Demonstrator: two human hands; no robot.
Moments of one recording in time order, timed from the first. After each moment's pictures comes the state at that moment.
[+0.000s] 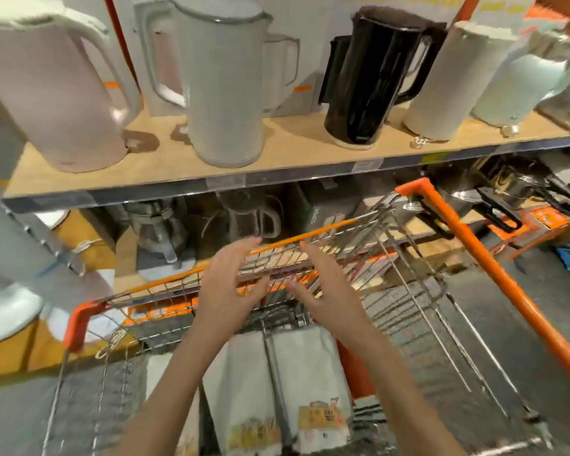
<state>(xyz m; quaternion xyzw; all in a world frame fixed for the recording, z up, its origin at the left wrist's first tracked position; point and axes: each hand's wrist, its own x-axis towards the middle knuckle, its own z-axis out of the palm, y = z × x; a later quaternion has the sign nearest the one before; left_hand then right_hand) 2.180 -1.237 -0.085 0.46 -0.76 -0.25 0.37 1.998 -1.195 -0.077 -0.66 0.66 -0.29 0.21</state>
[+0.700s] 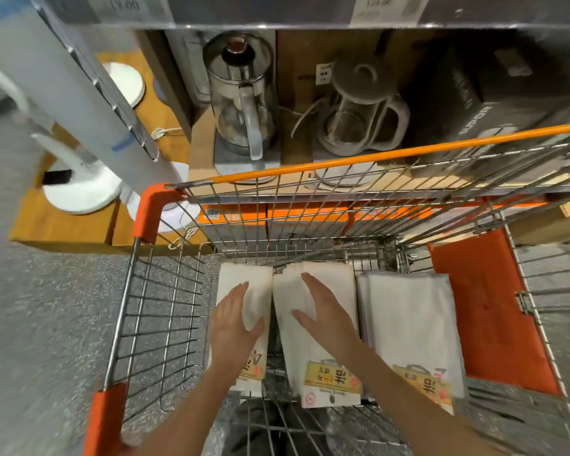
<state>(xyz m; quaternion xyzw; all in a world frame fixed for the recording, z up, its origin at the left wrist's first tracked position) 2.321 -1.145 -0.378 0.73 -0.60 -0.30 0.15 2.133 -1.170 -0.363 -0.66 0.62 -0.09 0.41</state>
